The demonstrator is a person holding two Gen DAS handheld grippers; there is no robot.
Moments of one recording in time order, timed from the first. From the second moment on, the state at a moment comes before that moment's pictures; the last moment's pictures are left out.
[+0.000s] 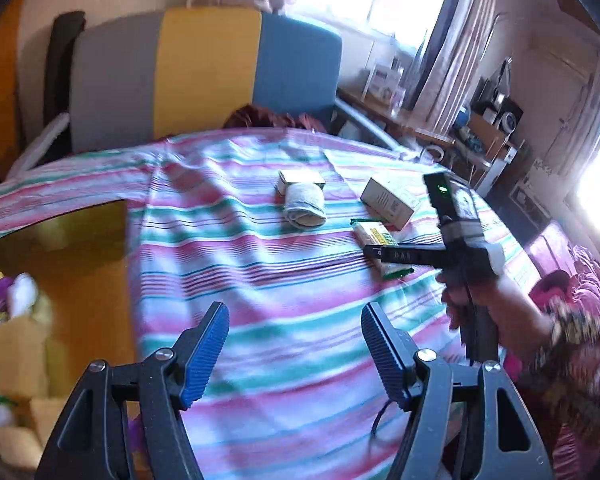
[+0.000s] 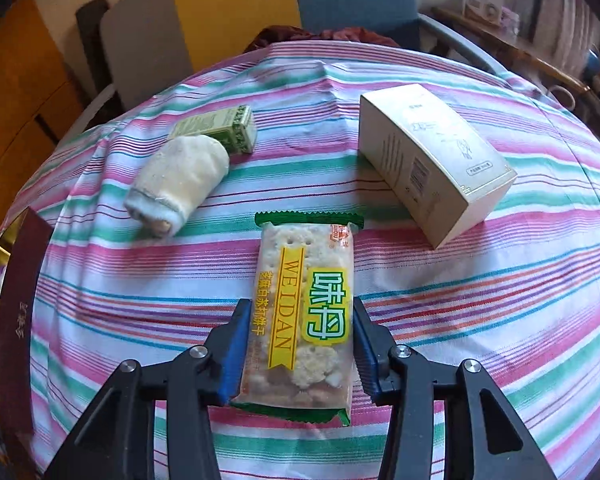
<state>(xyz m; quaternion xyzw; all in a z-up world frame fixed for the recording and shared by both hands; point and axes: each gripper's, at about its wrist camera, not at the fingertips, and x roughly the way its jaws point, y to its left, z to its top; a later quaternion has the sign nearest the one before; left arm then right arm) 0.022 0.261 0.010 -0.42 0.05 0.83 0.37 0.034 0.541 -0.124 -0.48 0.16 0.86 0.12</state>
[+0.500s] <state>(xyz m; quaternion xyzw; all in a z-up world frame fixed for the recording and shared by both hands) -0.086 0.428 -0.053 -0.45 0.13 0.81 0.35 0.031 0.559 -0.119 -0.50 0.20 0.84 0.13</state>
